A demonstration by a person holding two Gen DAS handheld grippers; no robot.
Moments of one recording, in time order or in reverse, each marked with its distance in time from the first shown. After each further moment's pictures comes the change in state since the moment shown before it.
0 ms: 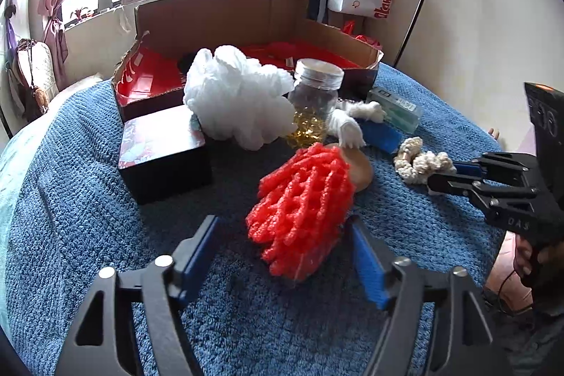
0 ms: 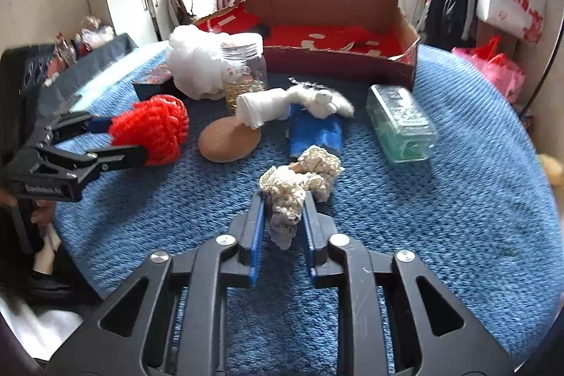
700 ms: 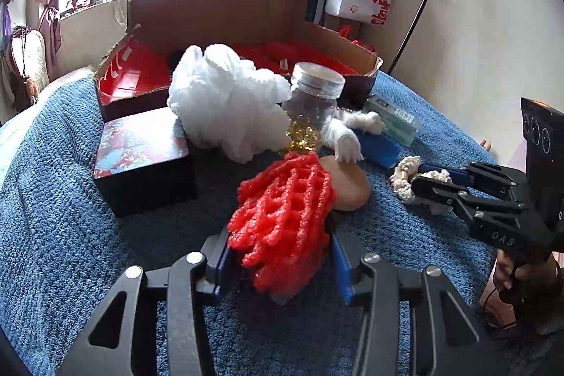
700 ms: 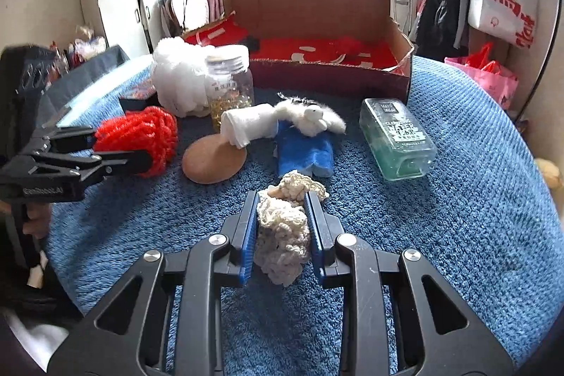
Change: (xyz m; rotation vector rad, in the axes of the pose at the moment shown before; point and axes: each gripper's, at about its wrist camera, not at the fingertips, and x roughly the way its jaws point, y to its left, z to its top) left arm 0.022 0.002 0.011 -0.040 -0.005 -0.053; right arm 0.011 -0.011 0.005 0.042 -0.057 0.010
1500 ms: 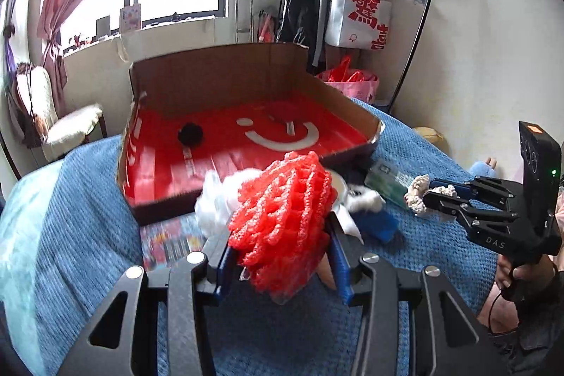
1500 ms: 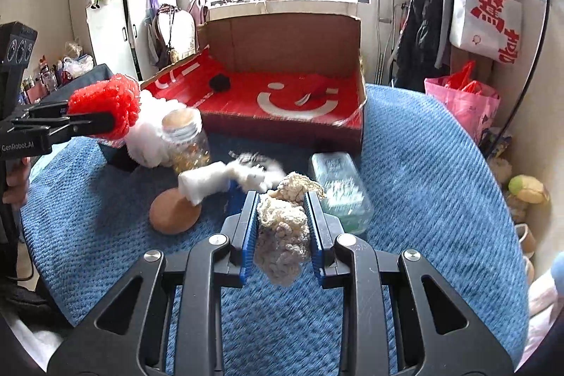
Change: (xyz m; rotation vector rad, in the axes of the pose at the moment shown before) left arm -0.036 -0.001 0.061 0.047 -0.099 0.038; right arm -0.019 -0.034 0.042 -0.012 -0.075 -0.071
